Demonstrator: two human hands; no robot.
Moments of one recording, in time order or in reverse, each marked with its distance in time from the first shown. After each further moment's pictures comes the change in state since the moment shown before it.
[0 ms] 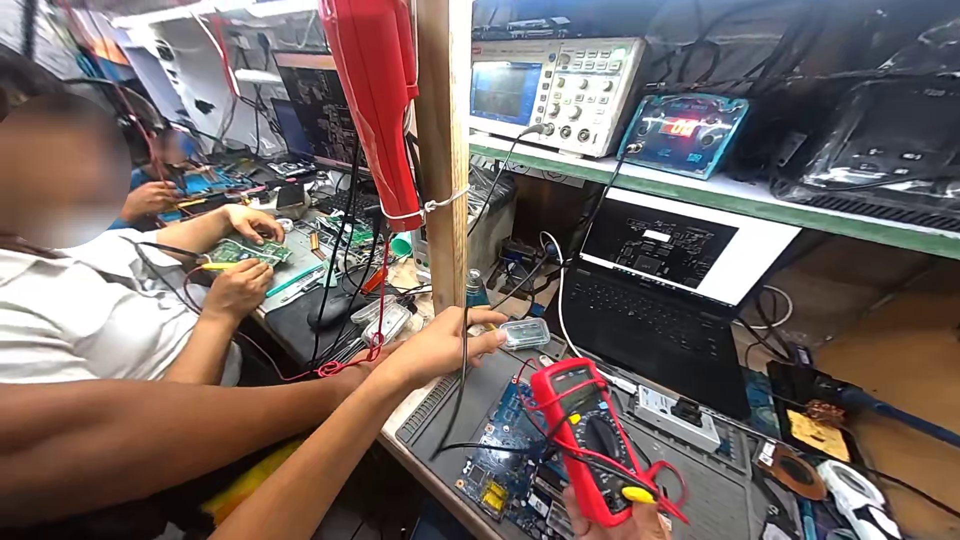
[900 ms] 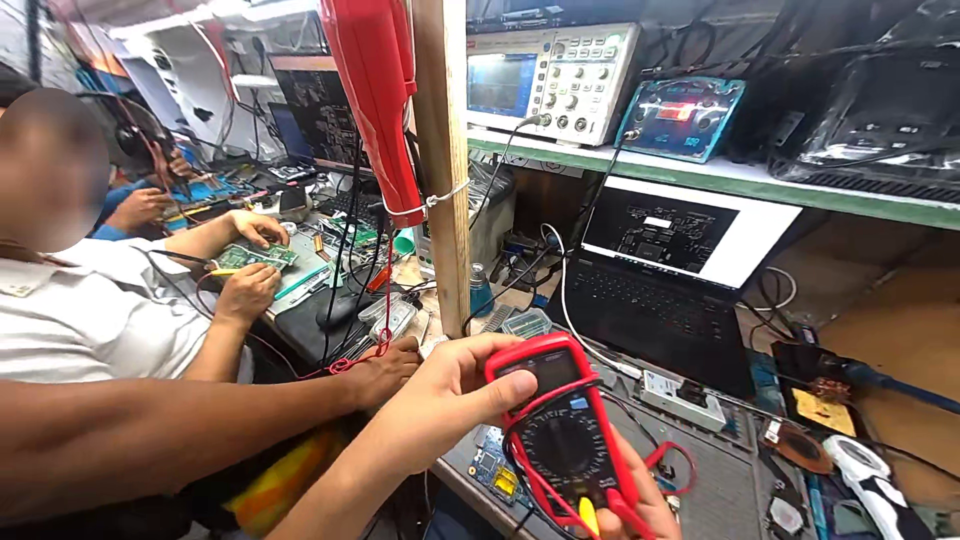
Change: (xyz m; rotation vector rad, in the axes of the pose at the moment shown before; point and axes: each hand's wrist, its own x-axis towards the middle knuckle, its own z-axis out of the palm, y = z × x) left_hand -0.085 0.053 0.038 -0.479 -0.015 0.165; right_hand -0.003 0.004 0.044 -0.486 -0.453 -0.223
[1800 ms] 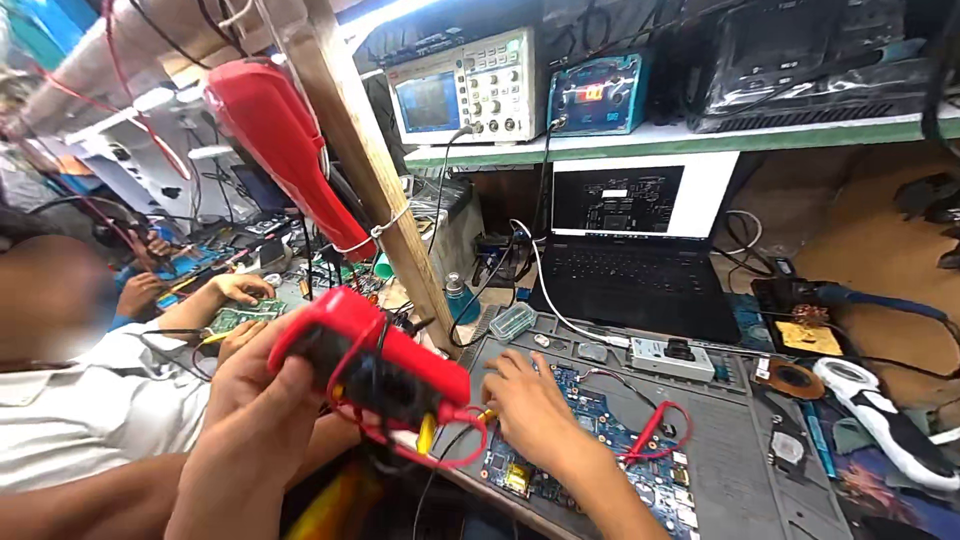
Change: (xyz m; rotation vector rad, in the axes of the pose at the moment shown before) left_hand -0.044 0.047 -0.073 0.176 0.273 0.458; right_hand 0.098 0.065 0.000 -1.500 -0.541 0.312
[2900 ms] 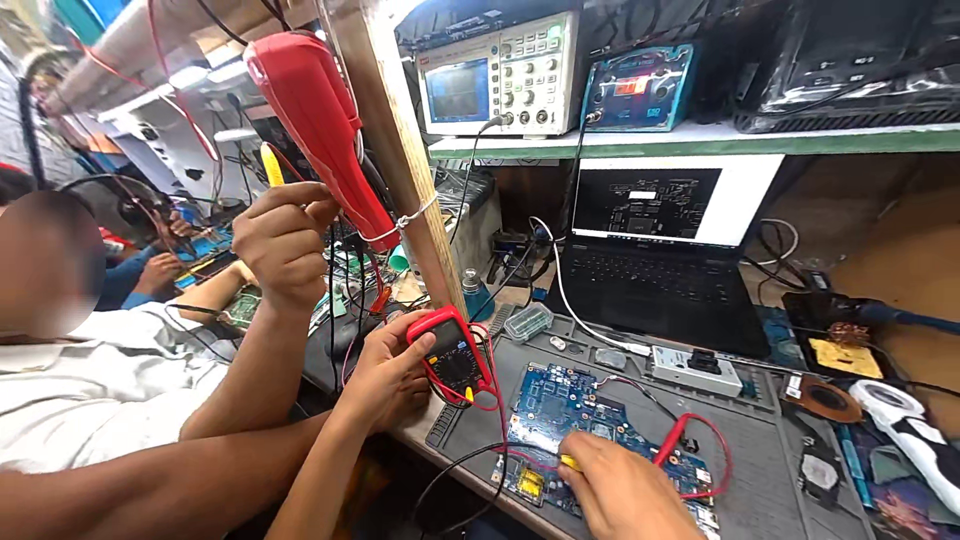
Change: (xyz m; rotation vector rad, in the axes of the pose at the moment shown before) left_hand 0.014 -0.116 -0.007 0.183 -0.052 -0.429; right_hand -0.101 0.020 -0.006 -0.057 0.000 0.135
